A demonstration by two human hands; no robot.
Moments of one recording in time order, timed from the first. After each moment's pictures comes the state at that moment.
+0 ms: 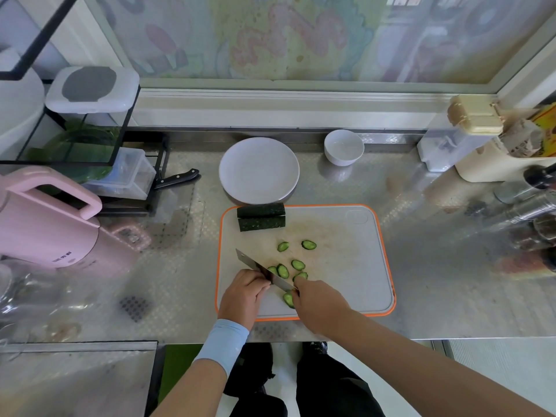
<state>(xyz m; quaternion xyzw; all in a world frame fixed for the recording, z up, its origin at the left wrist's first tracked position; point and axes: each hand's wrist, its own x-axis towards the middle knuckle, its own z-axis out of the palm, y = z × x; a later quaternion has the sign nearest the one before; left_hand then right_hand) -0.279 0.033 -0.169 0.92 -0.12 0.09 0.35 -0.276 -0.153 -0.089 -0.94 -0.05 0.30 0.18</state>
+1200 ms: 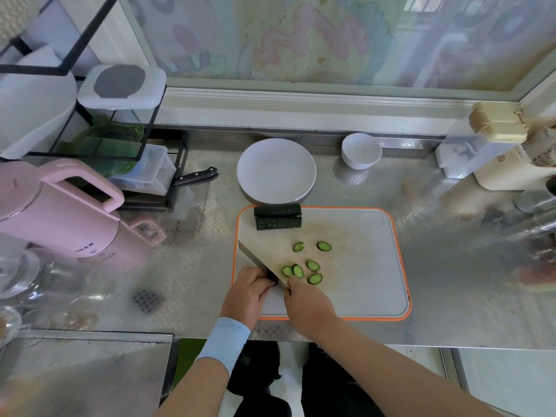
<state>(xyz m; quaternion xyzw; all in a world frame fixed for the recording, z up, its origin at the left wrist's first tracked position) -0.282 0.058 -0.164 0.93 -0.13 0.07 0.35 -0.279 -0.102 -0.109 -0.93 0.01 0.30 0.21</state>
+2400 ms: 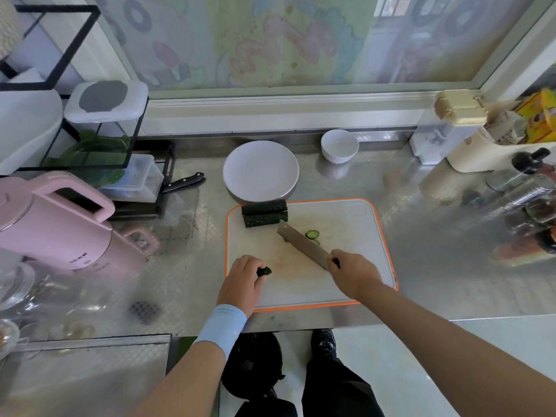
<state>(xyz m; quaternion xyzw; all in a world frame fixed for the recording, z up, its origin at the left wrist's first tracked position) -0.276 0.051 -0.146 0.95 -0.09 0.00 0.29 -0.262 -0.210 -0.095 -0.95 0.07 0.22 0.18</state>
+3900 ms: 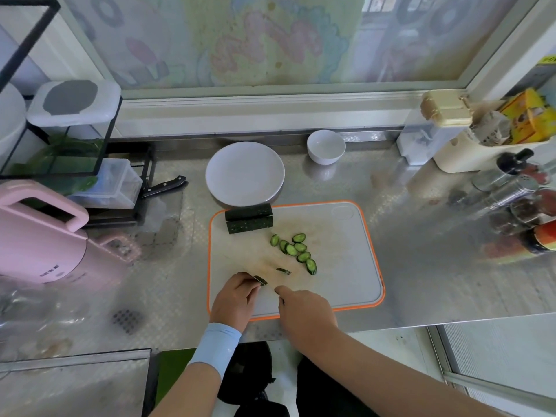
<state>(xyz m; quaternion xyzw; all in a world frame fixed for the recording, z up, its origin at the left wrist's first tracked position) -0.283 0.033 -0.179 0.94 -0.12 0.09 0.31 -0.310 -0.134 -0.087 -0.96 -0.04 0.24 0.13</state>
